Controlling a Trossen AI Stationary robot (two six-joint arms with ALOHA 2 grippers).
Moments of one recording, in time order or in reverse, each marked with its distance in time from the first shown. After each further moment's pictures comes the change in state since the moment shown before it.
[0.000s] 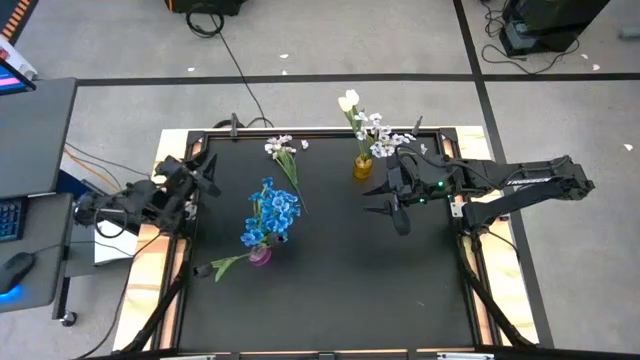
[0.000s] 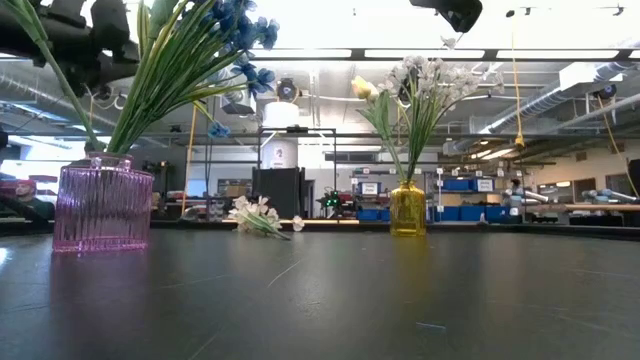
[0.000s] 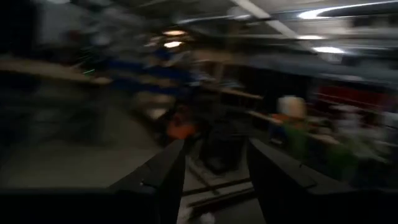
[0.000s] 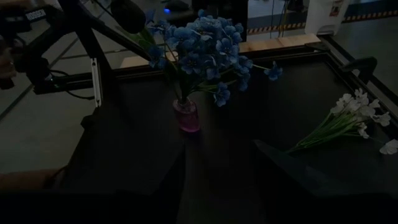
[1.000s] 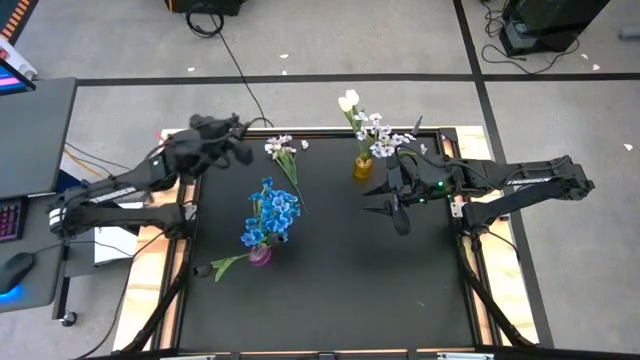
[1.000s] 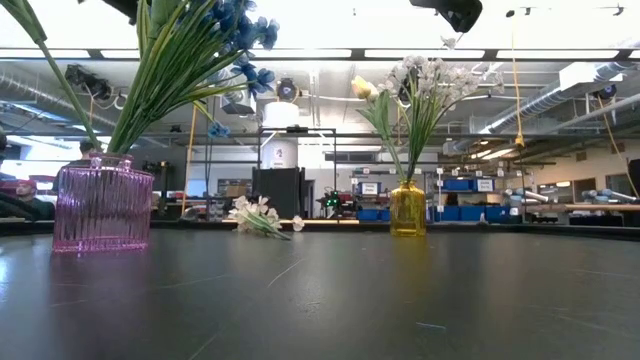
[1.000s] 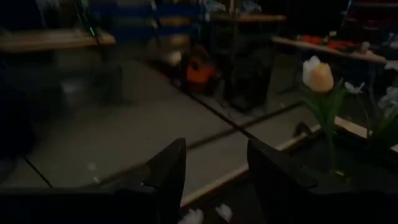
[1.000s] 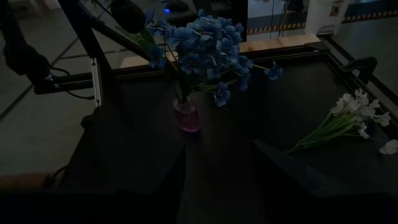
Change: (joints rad) left arm 0.503 0.759 0.607 -0.343 0.470 -0.179; right arm 0.000 0.000 0.000 0.000 0.000 0.000
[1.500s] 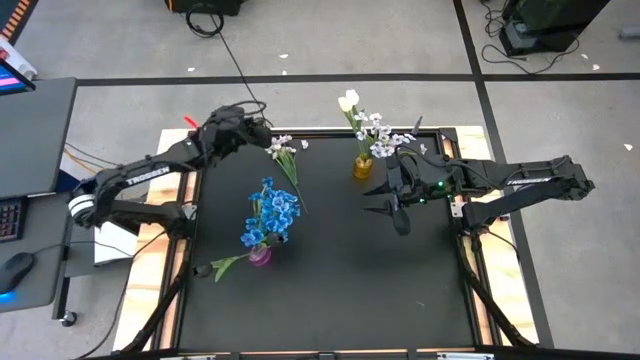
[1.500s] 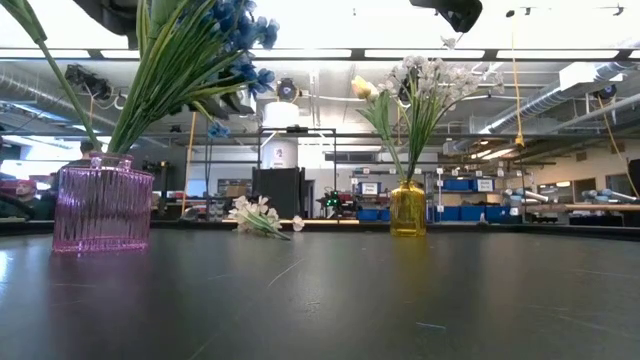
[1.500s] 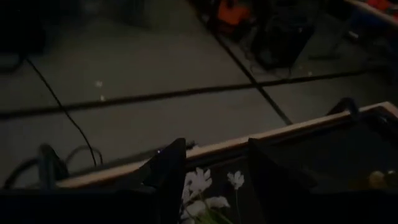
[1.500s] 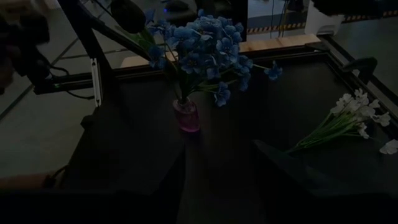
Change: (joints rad) left arm 0.236 0.321 0.039 -0.013 0.173 -0.307; right arm 0.000 0.000 0.000 0.000 0.000 0.000
